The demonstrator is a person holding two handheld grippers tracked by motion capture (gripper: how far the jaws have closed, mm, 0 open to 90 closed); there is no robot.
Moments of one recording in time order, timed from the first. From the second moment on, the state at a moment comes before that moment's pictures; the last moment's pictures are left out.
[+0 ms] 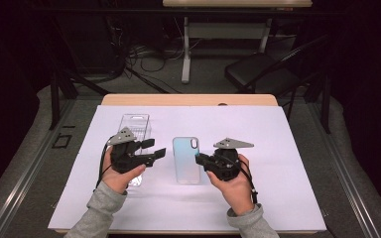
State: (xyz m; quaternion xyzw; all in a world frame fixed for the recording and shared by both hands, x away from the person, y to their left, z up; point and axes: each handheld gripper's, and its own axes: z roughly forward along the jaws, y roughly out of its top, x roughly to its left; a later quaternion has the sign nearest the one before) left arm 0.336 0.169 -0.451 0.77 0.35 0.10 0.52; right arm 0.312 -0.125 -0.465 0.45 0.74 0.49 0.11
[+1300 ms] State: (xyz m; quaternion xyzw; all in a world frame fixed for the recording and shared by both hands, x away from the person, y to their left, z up) left arm 0.342 0.127 -0.441 0.81 0.34 0.17 0.44; right arm 0.317 -0.126 -0.475 0.48 0.72 0.48 0.11
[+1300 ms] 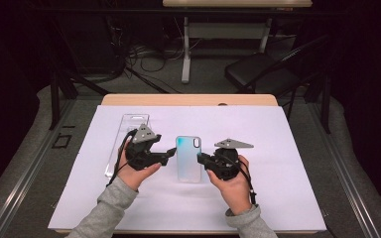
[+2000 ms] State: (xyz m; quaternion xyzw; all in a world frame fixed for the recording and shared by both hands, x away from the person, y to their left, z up) left arm 0.350 0.104 -0.433 0.84 0.31 0.23 0.39; right arm 0.319 -0.128 -0.479 0.49 0.72 0.48 0.12
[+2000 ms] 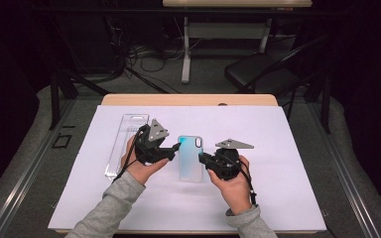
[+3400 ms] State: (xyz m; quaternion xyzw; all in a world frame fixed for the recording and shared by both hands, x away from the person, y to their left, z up) left arm 0.348 0.084 -0.426 0.86 0.25 0.27 0.35; right arm 0.316 -0.123 -0.479 0.48 0.72 0.48 0.13
